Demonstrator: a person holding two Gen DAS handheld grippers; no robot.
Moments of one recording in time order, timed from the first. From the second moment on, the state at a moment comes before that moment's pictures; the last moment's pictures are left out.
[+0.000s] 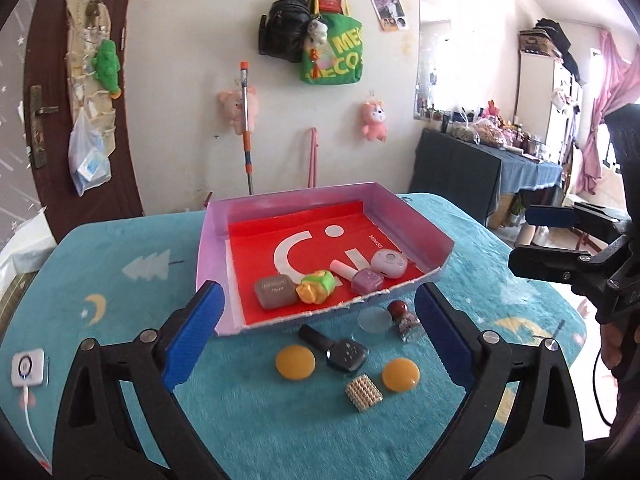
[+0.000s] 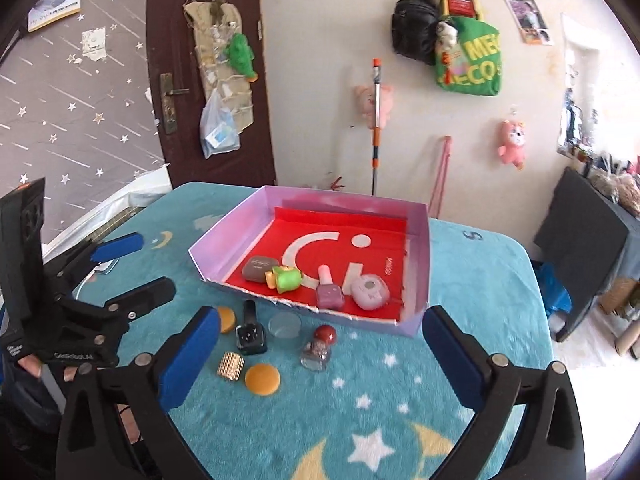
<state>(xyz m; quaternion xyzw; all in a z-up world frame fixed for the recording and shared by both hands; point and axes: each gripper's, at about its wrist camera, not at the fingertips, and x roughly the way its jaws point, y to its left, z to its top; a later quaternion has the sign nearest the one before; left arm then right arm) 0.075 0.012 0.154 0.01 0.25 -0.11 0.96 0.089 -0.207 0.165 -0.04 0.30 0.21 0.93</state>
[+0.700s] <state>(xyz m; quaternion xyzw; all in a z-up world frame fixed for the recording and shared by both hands) 0.030 0.004 0.058 -0.02 0.28 -0.04 0.96 0.051 -0.231 0.047 0.00 0.29 0.08 0.95</state>
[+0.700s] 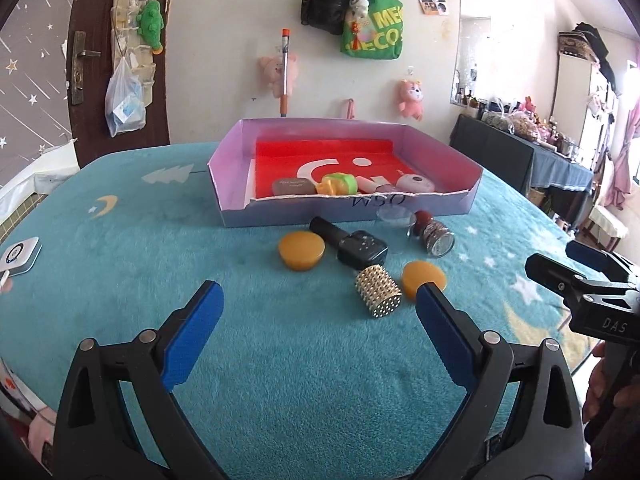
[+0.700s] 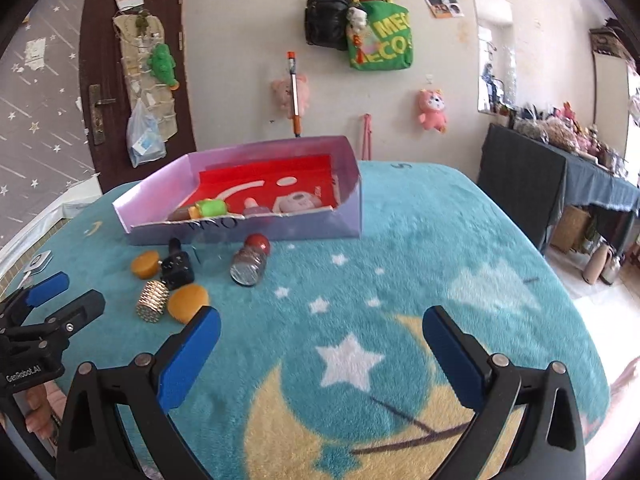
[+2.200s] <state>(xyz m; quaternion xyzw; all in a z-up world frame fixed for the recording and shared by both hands) 0.035 0.000 0.027 -0.03 0.29 -0.02 0.96 0.051 -0.238 0.028 0.02 0.28 0.05 0.96</state>
